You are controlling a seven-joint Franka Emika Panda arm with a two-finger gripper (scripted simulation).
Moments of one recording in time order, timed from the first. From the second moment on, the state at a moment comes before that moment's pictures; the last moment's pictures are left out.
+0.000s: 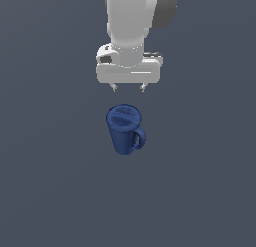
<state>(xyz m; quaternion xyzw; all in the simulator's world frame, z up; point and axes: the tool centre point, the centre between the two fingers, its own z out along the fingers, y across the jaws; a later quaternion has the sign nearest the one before) -0.075 0.003 0.305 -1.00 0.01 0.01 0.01</state>
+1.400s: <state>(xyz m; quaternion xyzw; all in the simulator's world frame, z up) -0.064 -0.003 0.308 -1.00 -0.01 0.01 0.00</state>
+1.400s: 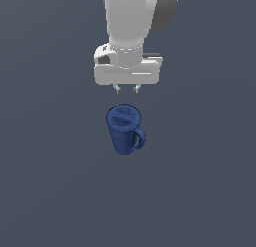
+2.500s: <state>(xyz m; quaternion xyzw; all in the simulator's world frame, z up) 0.021 0.029 0.281 -0.99 -0.15 0.08 -0.03</state>
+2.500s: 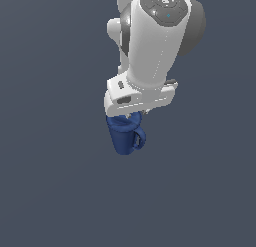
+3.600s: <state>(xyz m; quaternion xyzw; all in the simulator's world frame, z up) 0.075 0.059 0.225 -0.95 -0.27 0.16 -0.05</state>
